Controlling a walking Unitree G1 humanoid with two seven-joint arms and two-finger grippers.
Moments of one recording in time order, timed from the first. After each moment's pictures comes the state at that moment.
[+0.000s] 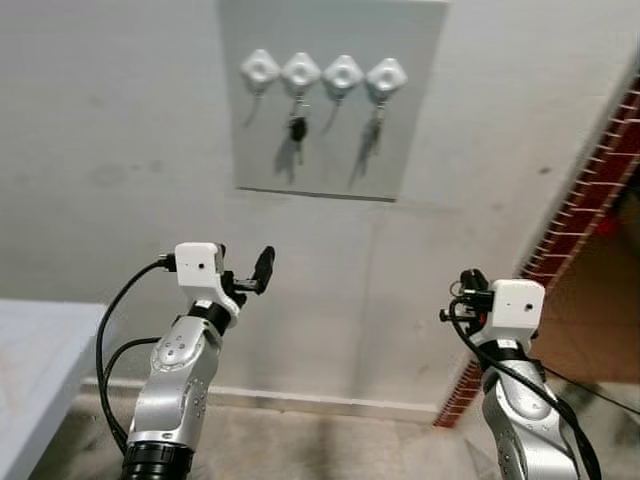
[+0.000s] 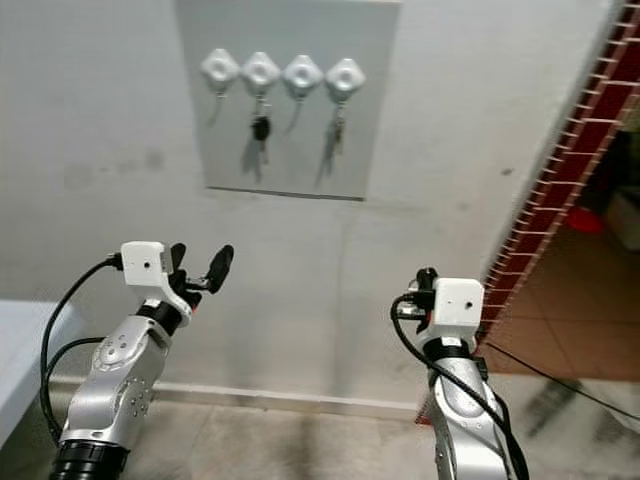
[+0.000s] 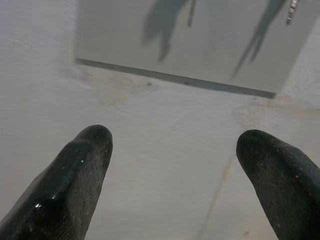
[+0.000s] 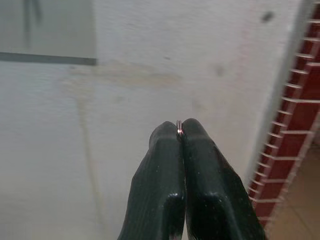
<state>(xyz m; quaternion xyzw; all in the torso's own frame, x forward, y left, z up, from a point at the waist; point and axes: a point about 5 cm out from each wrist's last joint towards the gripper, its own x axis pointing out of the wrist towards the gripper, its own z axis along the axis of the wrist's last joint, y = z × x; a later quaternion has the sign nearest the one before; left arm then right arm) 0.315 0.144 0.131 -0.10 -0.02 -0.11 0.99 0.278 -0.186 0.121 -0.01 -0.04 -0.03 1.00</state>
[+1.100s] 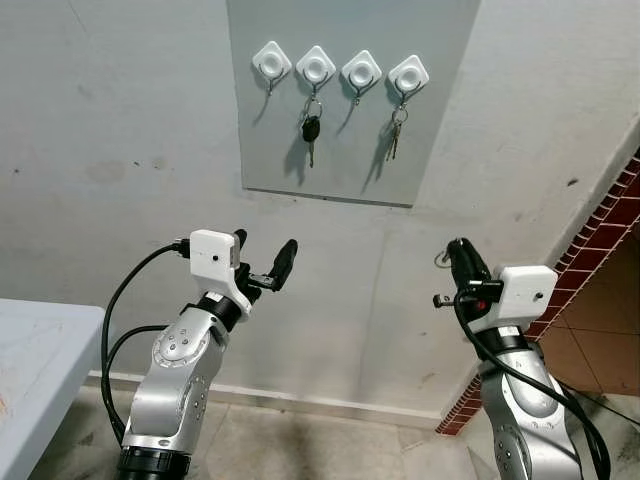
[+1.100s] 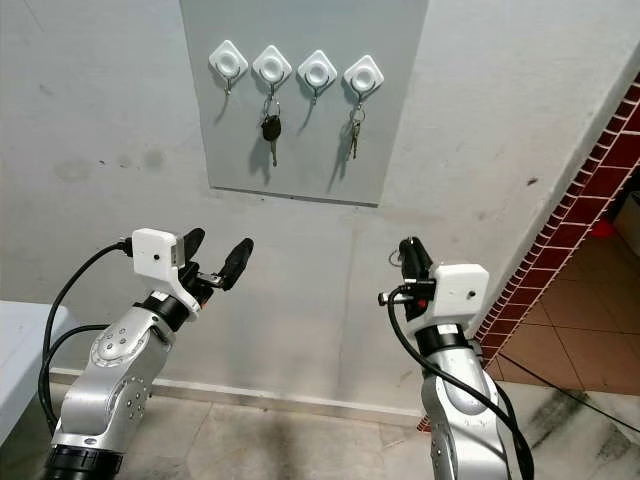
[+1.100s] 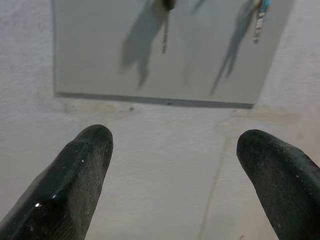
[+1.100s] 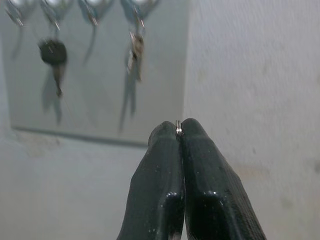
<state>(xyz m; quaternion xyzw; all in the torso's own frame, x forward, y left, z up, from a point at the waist) 0.304 0.123 0.159 -0.06 -0.05 -0.21 0.97 0.276 -0.164 0.168 0.02 -0.17 0.07 0.98</state>
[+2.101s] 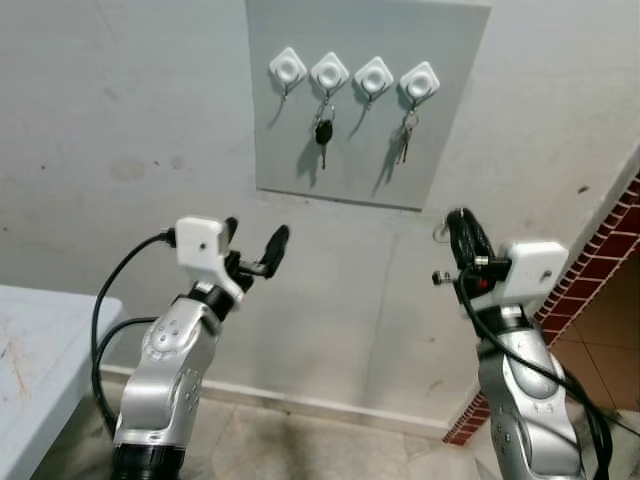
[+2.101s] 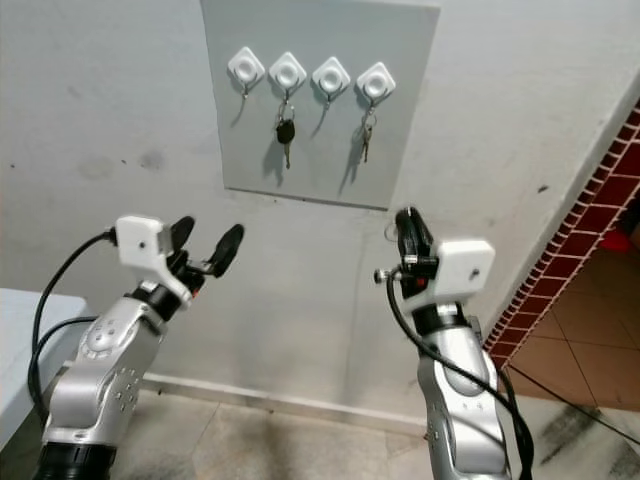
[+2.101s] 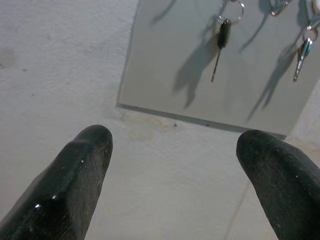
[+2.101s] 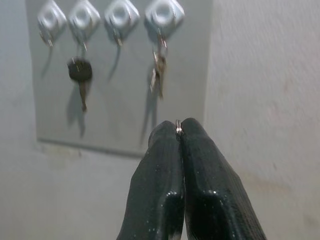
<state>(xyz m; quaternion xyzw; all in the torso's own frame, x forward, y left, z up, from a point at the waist) 0.290 0.139 0.161 -0.11 -0.07 -0.15 0.98 0.265 -0.164 0.166 0.03 -0.17 0.06 0.98</state>
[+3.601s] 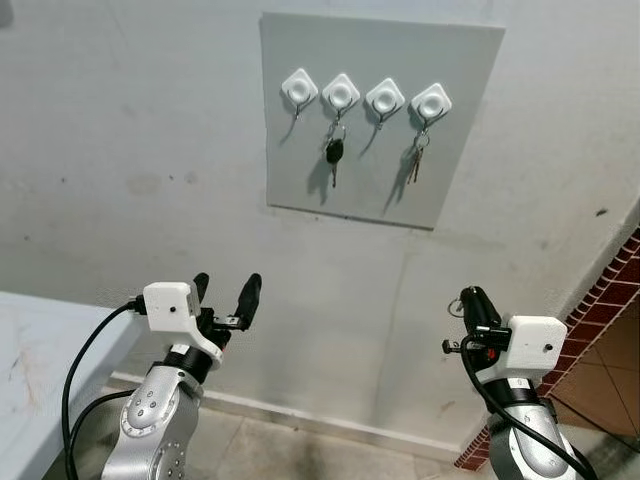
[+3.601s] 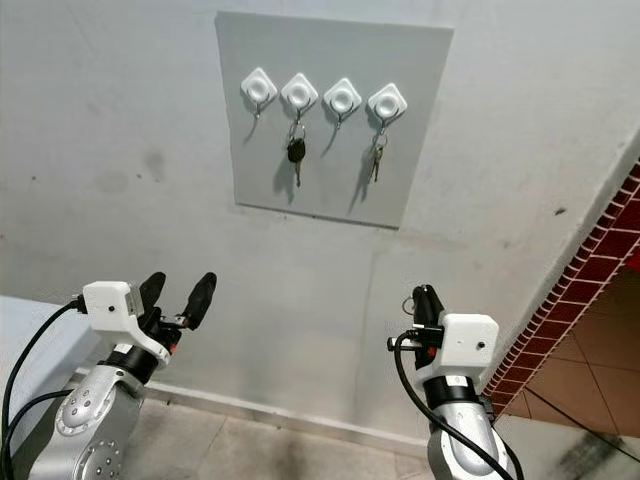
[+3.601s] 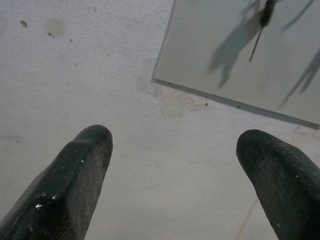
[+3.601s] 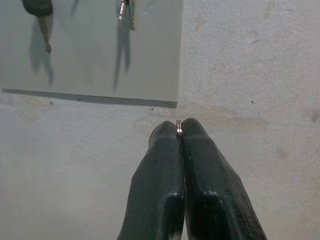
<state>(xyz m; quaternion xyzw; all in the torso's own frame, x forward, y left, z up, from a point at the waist) 0.259 0.153 0.126 -0.13 -0.03 -0.11 0.99 0.233 -0.175 0.124 0.02 -0.08 0.00 1.00</state>
